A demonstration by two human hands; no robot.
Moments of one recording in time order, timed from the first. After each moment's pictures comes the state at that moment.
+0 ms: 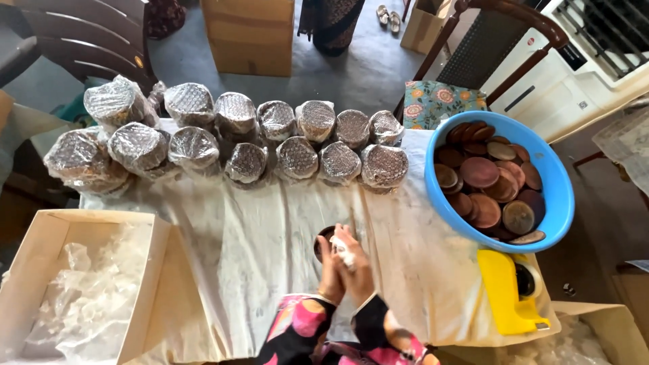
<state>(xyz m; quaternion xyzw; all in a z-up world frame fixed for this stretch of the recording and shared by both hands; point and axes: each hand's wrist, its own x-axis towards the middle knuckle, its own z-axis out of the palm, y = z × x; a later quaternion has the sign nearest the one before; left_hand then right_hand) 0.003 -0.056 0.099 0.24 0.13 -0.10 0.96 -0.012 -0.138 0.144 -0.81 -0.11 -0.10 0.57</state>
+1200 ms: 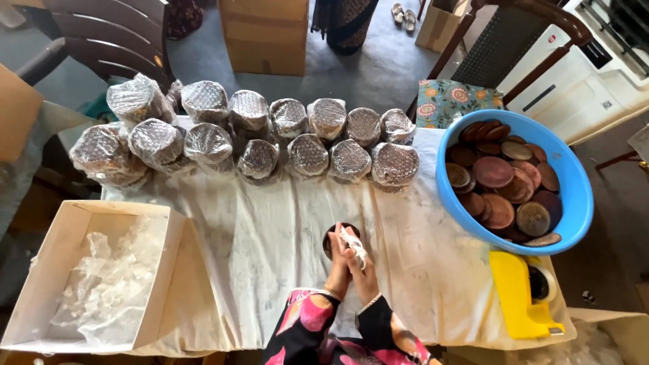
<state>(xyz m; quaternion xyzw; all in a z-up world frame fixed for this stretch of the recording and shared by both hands) 0.005 -0.062 0.061 0.35 0.15 -0.09 0.92 -0.013 -0.141 0.102 -0.67 -0.08 0.02 0.74</state>
